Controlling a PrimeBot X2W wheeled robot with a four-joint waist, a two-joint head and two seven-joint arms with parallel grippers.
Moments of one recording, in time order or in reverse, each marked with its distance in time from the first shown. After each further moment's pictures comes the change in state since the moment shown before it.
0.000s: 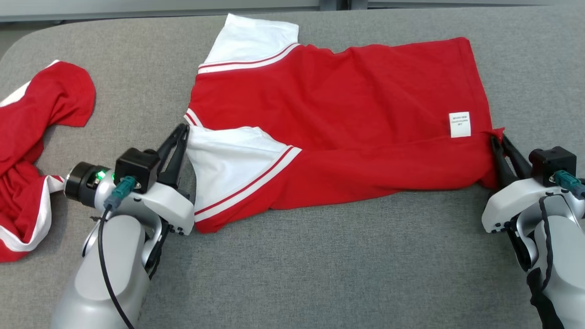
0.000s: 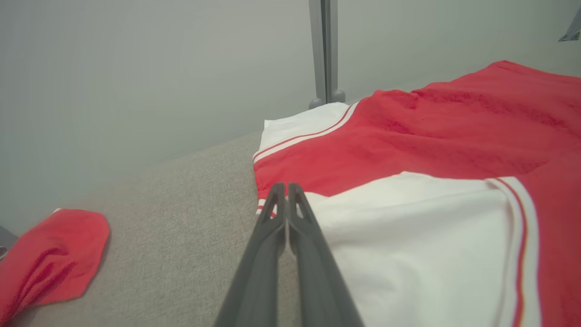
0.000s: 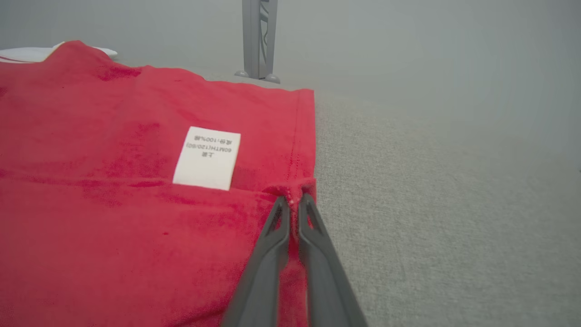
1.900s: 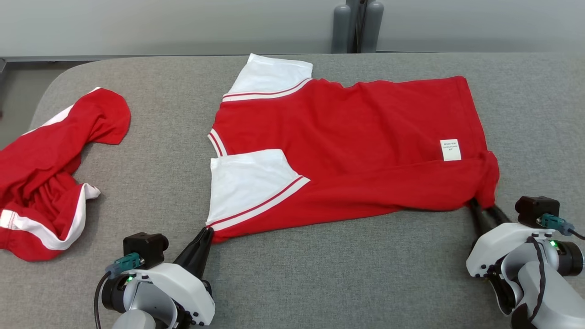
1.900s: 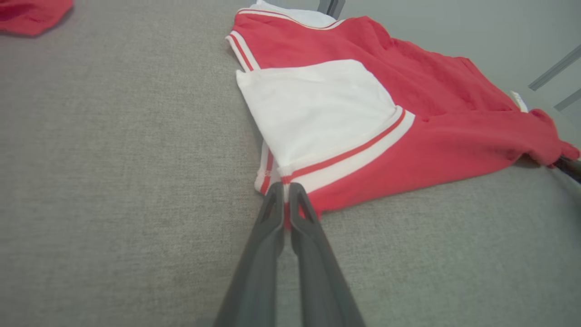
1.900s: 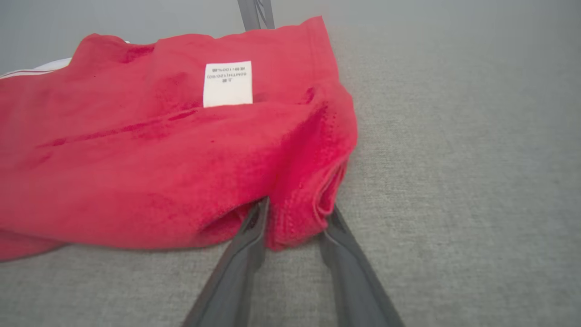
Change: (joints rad) left arm 0.384 -0.034 0.014 -0.274 -0.385 0.005 0.323; right arm 0.050 0.030 0.095 0.204 0.290 0.000 0.009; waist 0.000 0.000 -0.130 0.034
